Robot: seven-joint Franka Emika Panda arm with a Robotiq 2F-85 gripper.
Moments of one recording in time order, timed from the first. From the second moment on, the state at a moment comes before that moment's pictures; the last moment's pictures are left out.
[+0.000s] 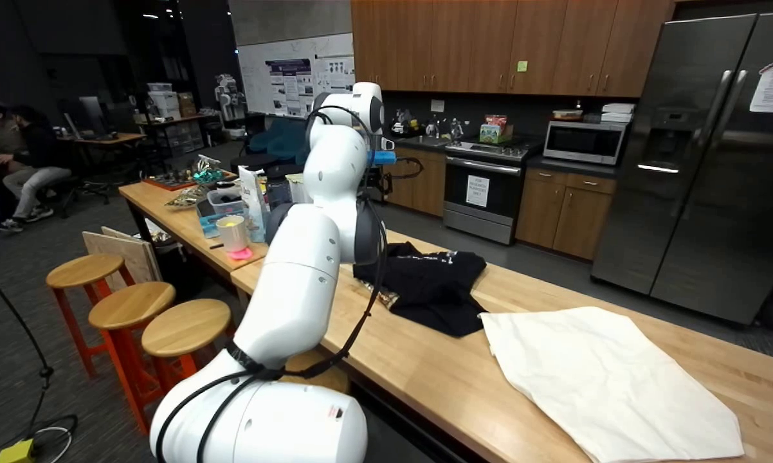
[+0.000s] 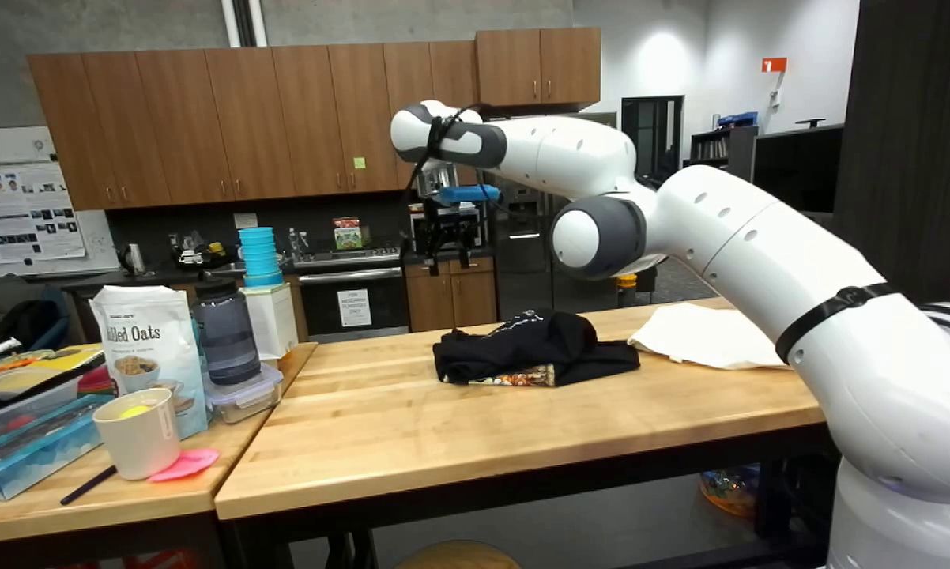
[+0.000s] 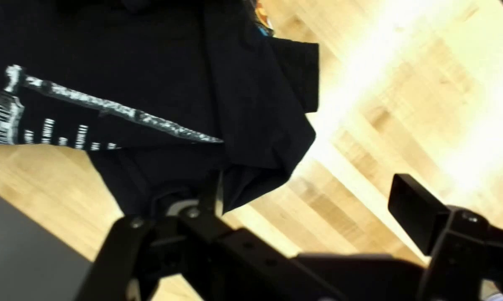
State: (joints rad) arm 0.41 0.93 0.09 -0.37 -0.04 1.21 -0.16
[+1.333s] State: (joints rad) arm 0.34 0.93 0.22 -0.37 0.16 0.84 -0.26
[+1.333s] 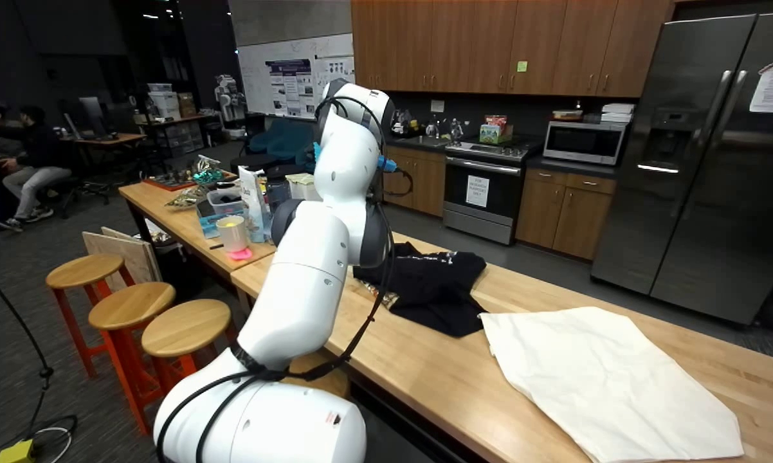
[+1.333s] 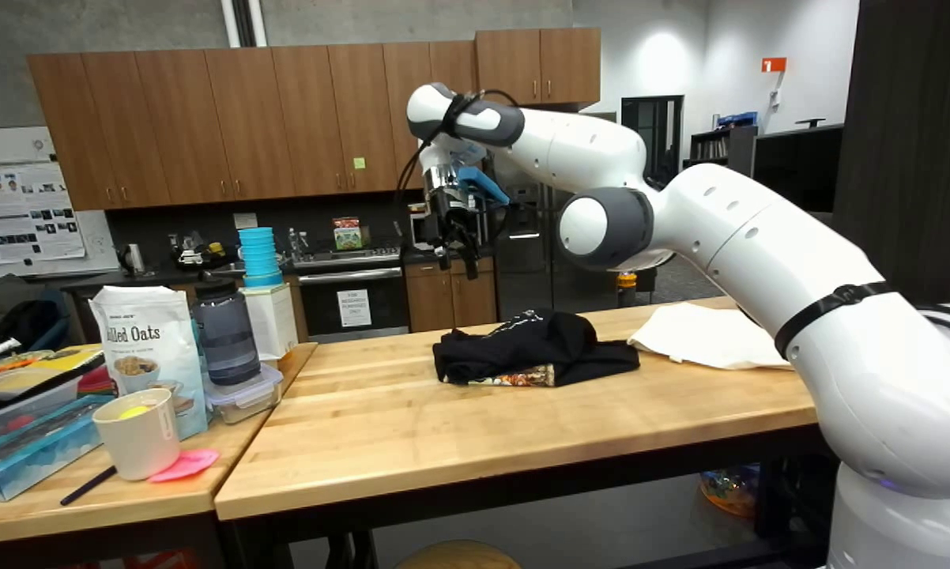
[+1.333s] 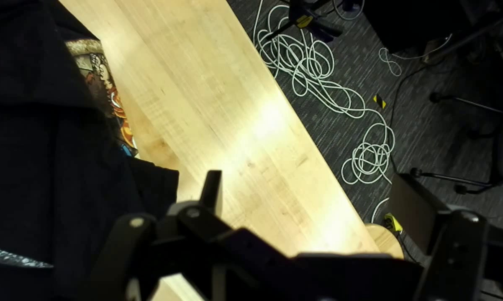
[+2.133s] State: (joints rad) arm 0.30 0.91 0.22 -0.38 0.18 0.81 -0.28
